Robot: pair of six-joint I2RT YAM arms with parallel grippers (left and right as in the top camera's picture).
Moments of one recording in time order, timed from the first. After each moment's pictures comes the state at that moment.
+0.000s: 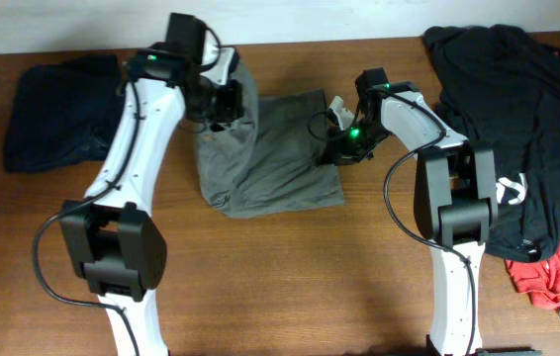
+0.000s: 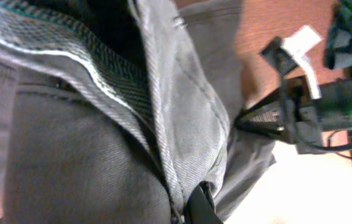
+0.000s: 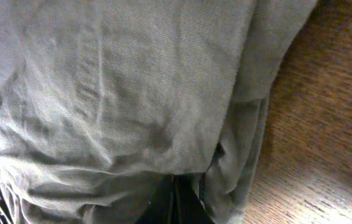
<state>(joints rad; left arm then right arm) -0.23 2.11 2.04 -1.08 0.37 -0.10 0.15 2.38 1.83 -0.99 -0.63 -0.05</state>
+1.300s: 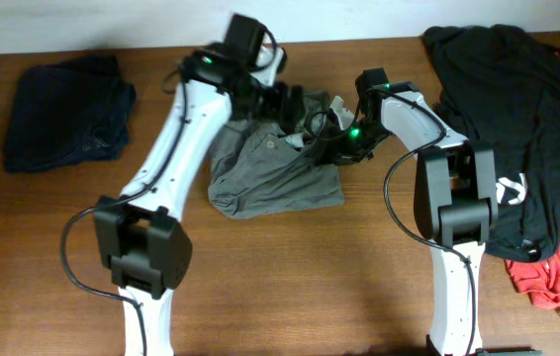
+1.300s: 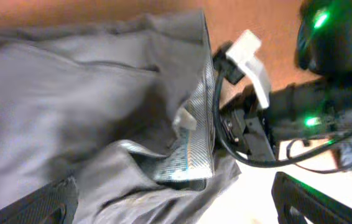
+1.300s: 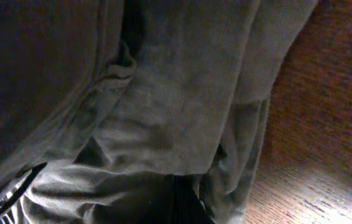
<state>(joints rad) -0.37 2.17 2.18 -1.12 0.31 -0.19 0.14 2.38 1.83 -0.99 -0.63 -0.04</state>
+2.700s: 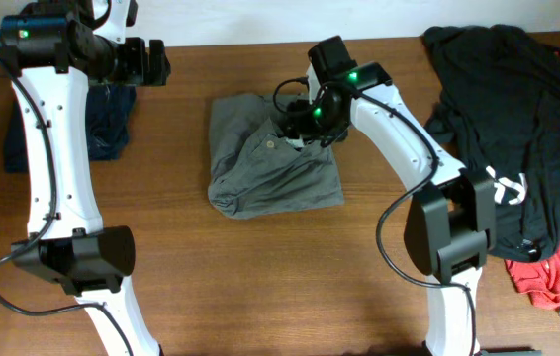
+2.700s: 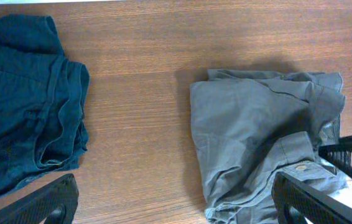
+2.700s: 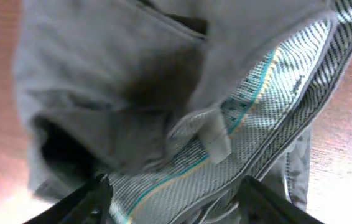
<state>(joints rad) 0.04 2.14 2.56 -1.46 0.20 0.06 0.35 2.19 1.93 -0.98 -0.28 0.36</state>
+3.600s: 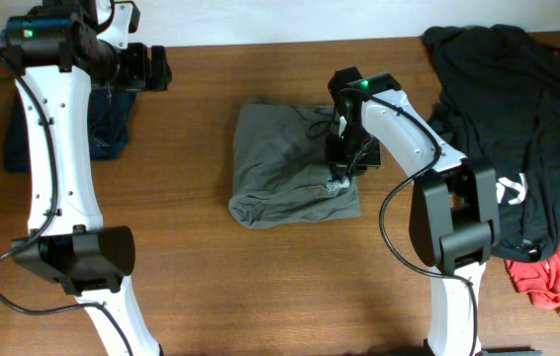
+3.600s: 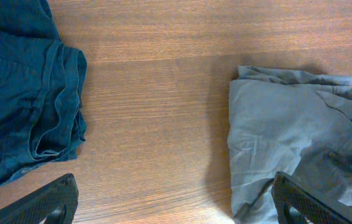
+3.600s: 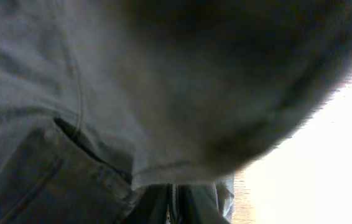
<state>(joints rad) 0.04 2.14 2.52 -1.47 0.19 0.06 0.28 2.21 1.82 -1.25 -0.12 0.37</state>
